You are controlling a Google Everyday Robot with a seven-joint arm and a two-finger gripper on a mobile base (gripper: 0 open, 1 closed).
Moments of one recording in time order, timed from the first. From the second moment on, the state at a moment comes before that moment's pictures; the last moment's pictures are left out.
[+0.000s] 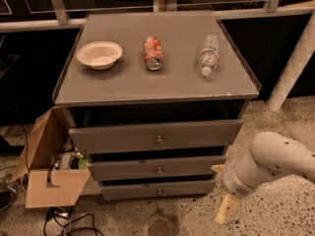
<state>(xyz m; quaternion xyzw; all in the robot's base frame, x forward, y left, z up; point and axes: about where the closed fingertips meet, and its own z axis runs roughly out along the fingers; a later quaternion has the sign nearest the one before) 0.410 -0.195 0.567 -0.59 0.78 0.16 0.14</state>
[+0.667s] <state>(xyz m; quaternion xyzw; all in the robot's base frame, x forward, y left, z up) 0.450 -0.153 0.524 -0.59 0.77 0.17 0.17</state>
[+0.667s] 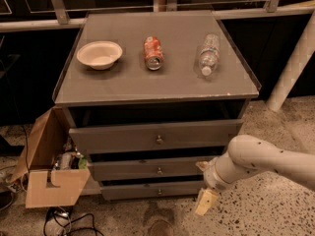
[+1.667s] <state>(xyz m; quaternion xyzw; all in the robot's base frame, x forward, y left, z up) 0.466 -0.135 0.498 -0.55 0.79 0.19 0.19</state>
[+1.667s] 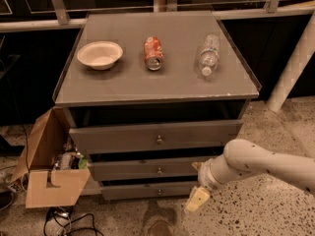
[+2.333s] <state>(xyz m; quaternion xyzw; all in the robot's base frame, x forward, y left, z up) 0.486 -0.129 0.486 -0.53 0.80 0.20 0.20</state>
